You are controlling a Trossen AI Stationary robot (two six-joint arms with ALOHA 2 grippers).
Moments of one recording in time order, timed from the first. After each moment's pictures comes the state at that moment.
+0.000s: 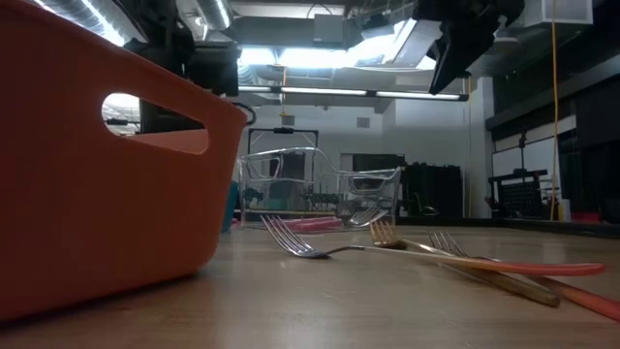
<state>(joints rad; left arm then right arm) 0.26 1.50 0.85 -0.79 -0.04 -0.30 -0.10 1.28 1.21 -0.98 0.04 -0.08</state>
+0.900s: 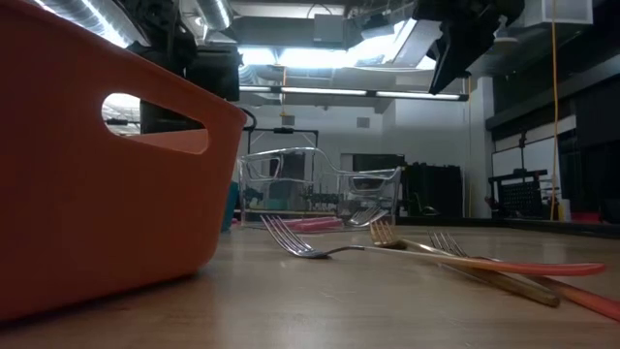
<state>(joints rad) 0.26 1.52 0.85 -0.79 -0.03 -0.31 -0.10 1.28 1.21 -0.98 0.04 -0.08</state>
